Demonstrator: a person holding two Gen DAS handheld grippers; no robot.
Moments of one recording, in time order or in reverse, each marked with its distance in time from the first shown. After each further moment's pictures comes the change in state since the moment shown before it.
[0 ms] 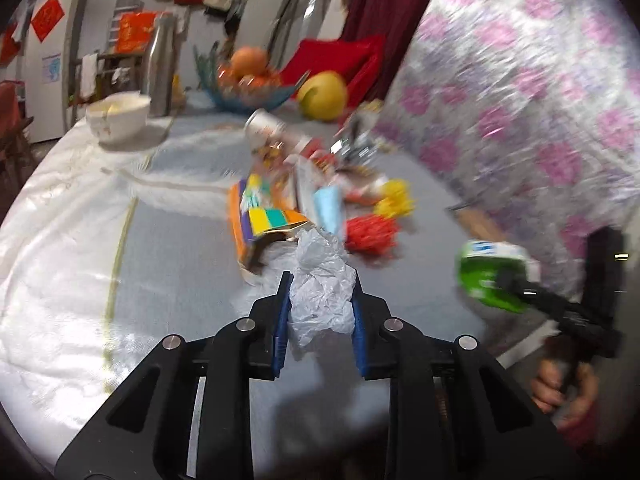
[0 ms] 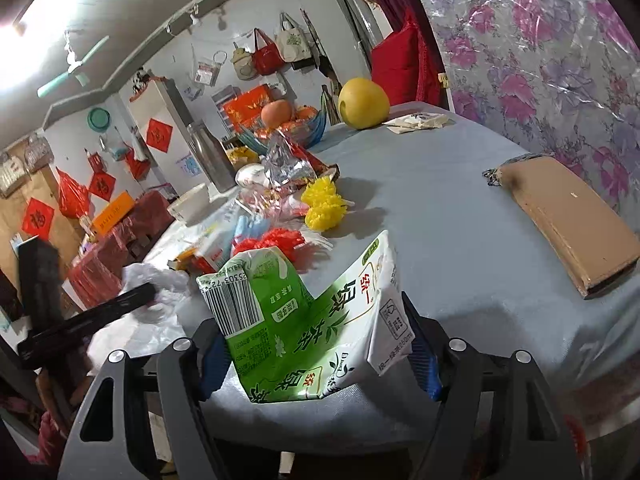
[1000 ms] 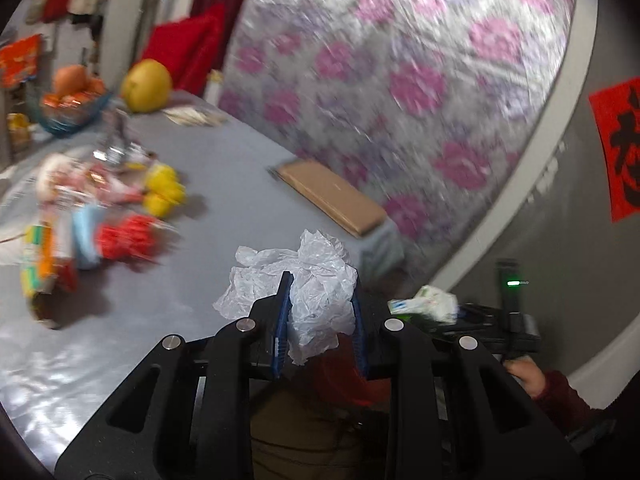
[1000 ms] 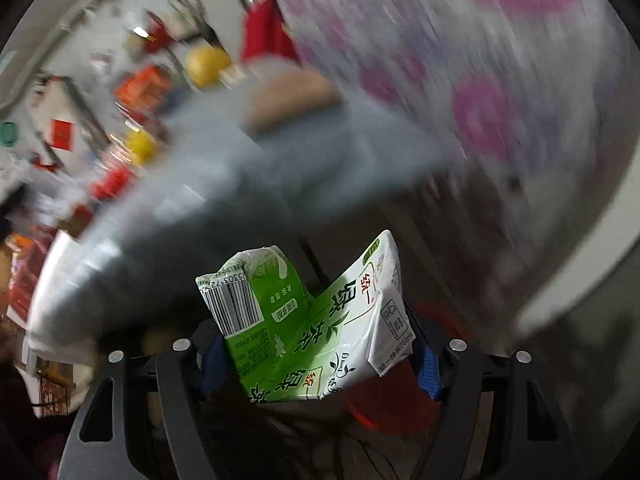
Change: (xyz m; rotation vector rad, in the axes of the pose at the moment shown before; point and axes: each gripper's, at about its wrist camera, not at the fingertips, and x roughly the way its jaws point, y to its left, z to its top) left arm 0.041 -0.179 -0.004 0.260 0.187 -0.340; right arm -0.097 -0.167 -0.103 0.186 0.241 -0.388
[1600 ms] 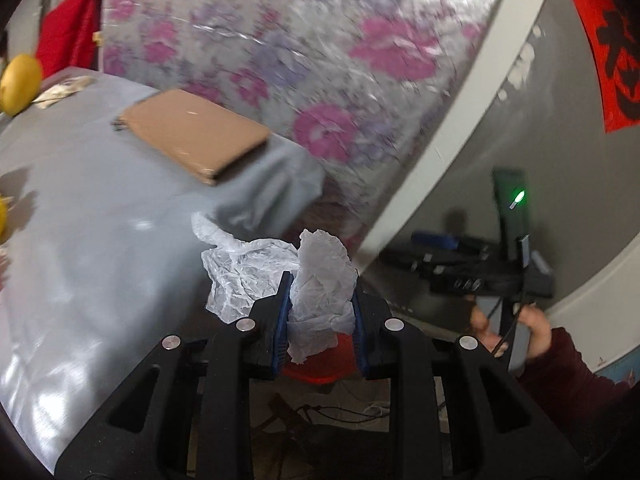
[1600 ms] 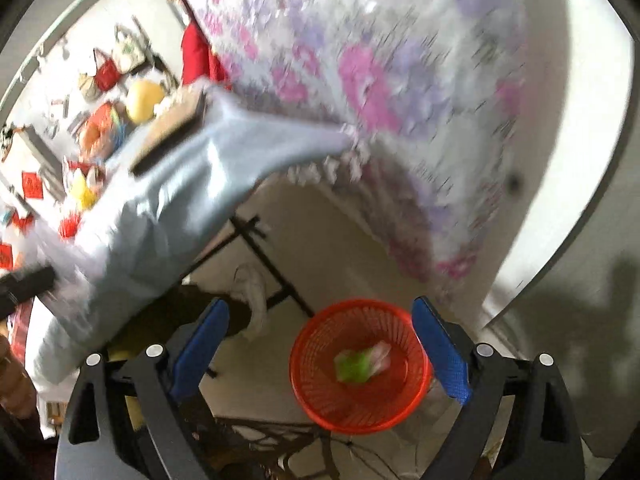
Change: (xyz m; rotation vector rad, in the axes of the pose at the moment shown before) left arm 0.138 -0.103 -0.005 0.209 0.278 -0.150; right arm -0.042 -0.083 0.004 0.189 -0.151 -0.030
